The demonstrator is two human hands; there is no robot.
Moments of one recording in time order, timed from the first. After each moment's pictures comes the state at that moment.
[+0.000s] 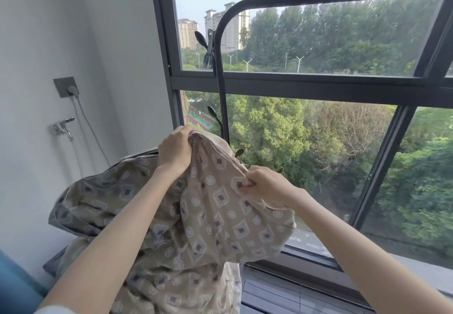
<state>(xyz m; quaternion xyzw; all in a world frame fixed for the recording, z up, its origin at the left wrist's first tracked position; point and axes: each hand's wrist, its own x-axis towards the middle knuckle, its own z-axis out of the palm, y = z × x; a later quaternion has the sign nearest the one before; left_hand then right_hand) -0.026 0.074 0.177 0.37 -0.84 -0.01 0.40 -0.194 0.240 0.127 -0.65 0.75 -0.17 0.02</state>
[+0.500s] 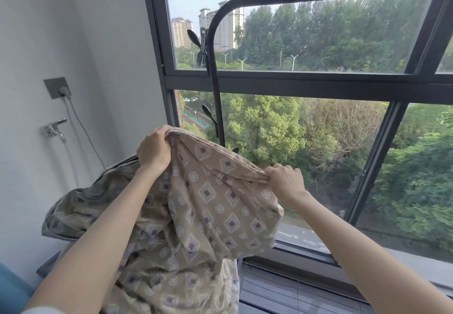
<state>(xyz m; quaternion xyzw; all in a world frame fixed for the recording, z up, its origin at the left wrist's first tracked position) -0.008 0.050 0.175 0.44 -0.80 -0.03 0.40 -0.228 0.246 0.100 -0.46 0.88 -0.07 -0.12</state>
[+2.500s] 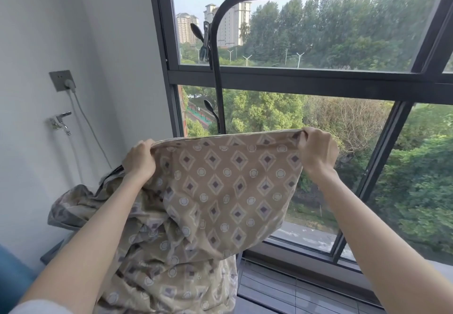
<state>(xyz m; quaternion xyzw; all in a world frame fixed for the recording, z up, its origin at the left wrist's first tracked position) 0.027 0.027 0.136 0.52 -0.79 -0.04 0.31 -0.254 0.276 0.166 -0.31 0.84 -0.36 -0.25</state>
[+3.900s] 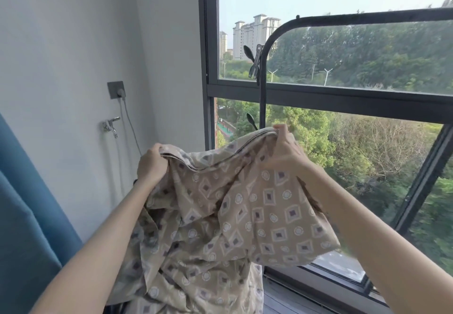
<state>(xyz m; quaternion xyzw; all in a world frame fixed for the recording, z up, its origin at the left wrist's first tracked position) 0.111 0.020 0.161 0.55 -0.73 -0.17 0.36 -0.143 0.205 0.209 -0.51 0.81 -0.30 0.01</state>
